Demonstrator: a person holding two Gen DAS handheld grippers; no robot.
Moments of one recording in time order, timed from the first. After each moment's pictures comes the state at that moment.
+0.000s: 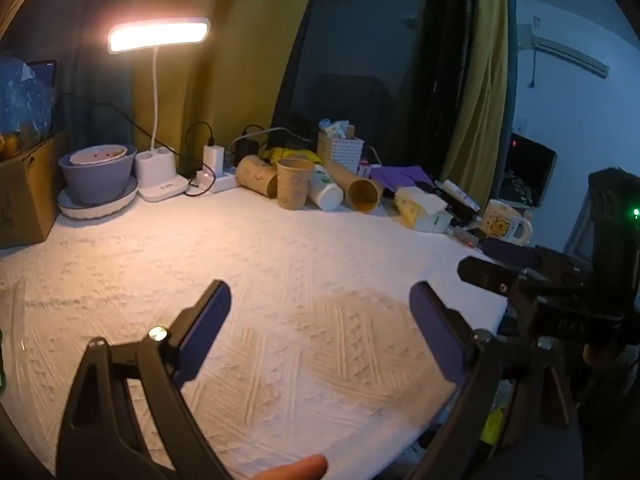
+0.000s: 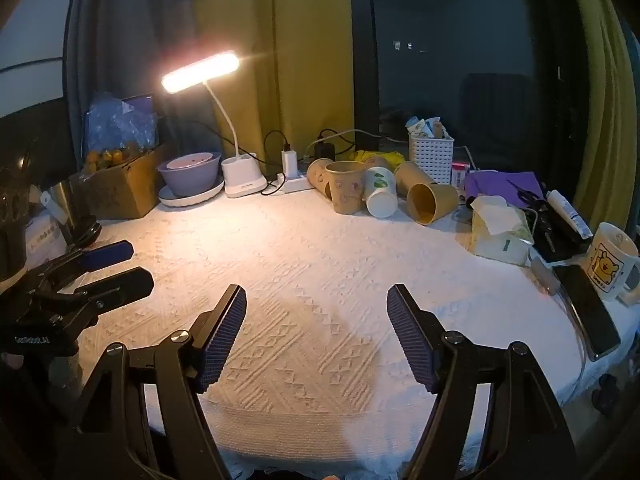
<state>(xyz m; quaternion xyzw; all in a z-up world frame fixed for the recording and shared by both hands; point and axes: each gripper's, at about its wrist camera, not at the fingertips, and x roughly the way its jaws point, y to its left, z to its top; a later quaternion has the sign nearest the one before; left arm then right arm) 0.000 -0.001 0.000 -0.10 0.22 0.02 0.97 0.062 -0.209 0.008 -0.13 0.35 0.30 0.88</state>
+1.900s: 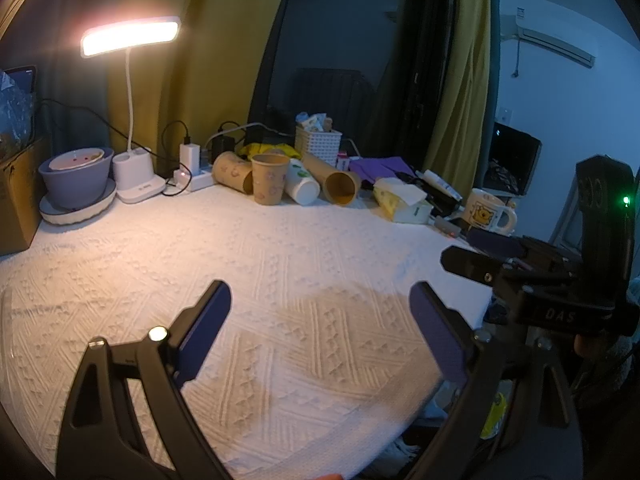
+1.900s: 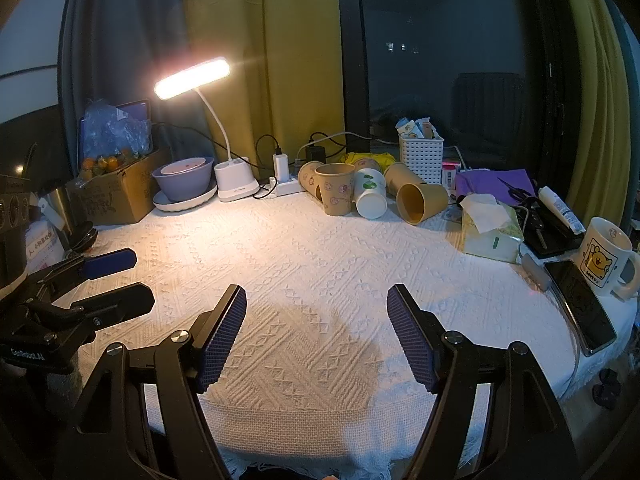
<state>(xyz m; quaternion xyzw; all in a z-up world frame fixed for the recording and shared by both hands) 0.005 -0.019 0.001 -0.10 0.23 -0.01 0.97 0.062 -0.217 0.014 -0.12 0.34 0.29 0.88</state>
